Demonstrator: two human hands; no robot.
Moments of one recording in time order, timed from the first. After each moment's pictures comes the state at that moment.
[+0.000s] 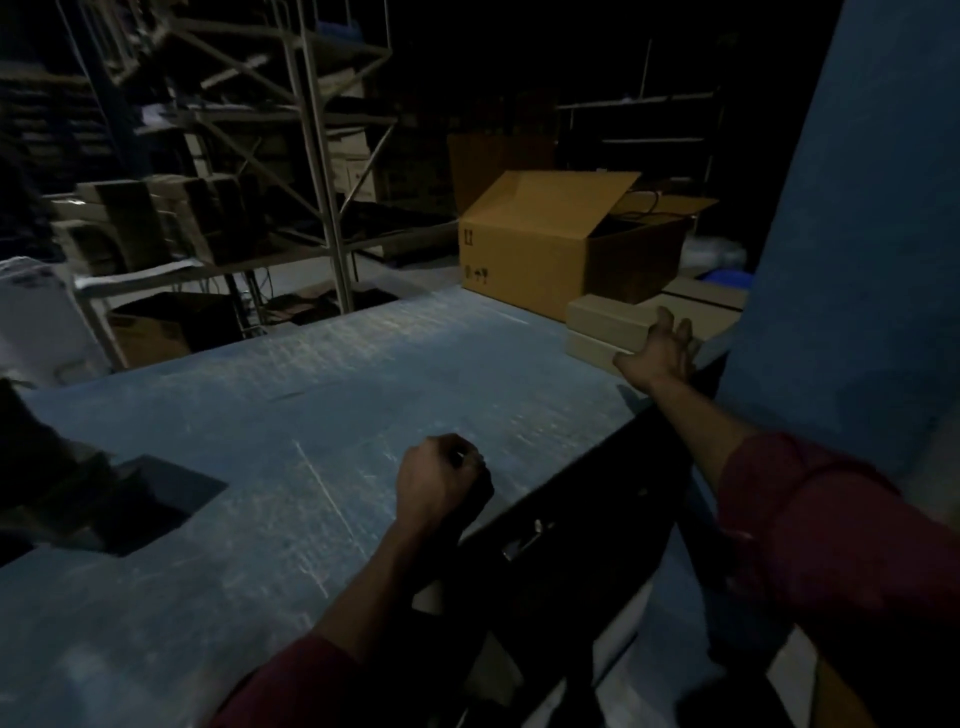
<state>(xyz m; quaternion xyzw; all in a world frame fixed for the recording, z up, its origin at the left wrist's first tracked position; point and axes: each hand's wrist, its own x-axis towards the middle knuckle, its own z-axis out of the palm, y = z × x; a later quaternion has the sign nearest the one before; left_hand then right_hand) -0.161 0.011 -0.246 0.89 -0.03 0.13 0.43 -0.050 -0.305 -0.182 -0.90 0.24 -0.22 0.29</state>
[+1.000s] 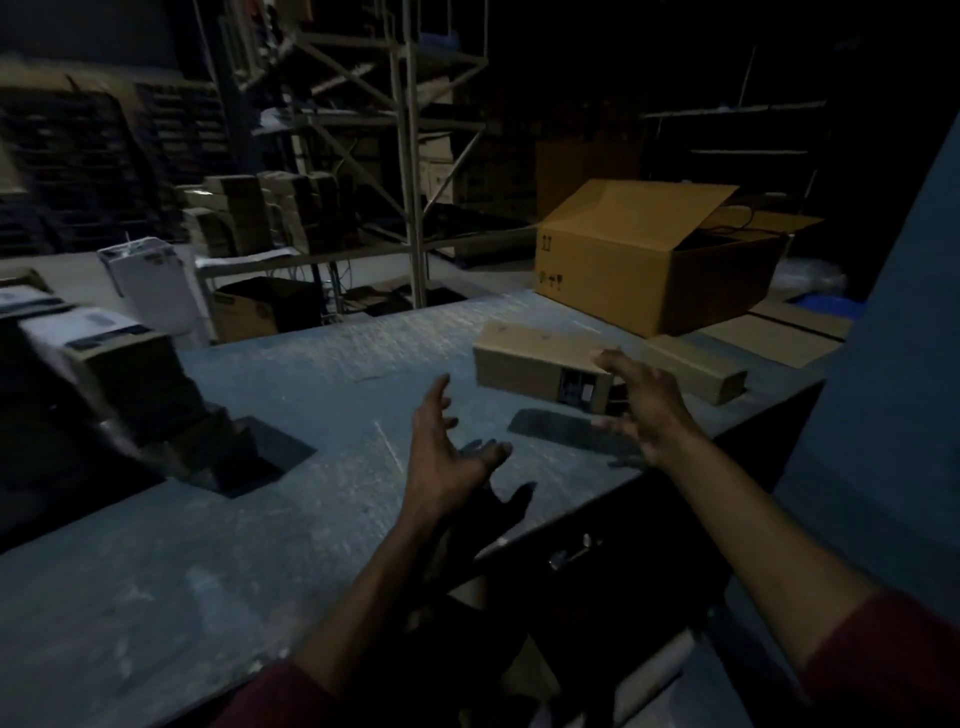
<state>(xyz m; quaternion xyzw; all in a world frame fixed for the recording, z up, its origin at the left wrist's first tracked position) -0.190 0.069 -0.227 0.77 -0.05 0.22 0.60 -0.151 -0.161 -0.152 -0.68 0.08 -0.05 0.73</state>
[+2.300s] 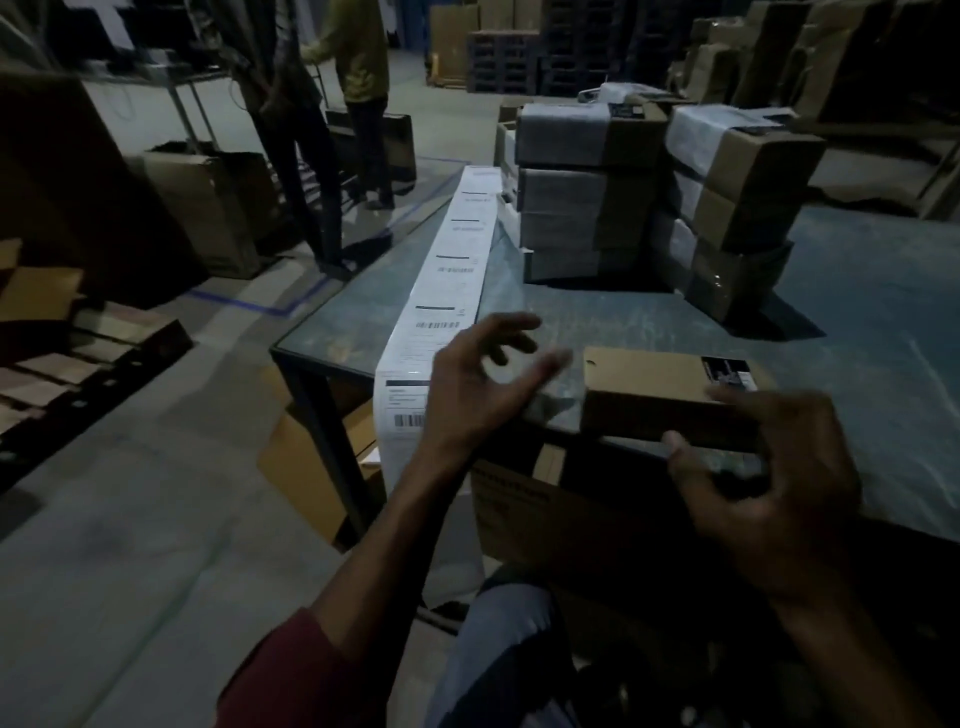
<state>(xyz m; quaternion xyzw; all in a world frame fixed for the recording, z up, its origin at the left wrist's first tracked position) -0.504 0.367 -0.247 0.79 0.23 0.43 0.38 -0.376 0.147 -0.256 -0.76 -0.44 -0.24 0.42</state>
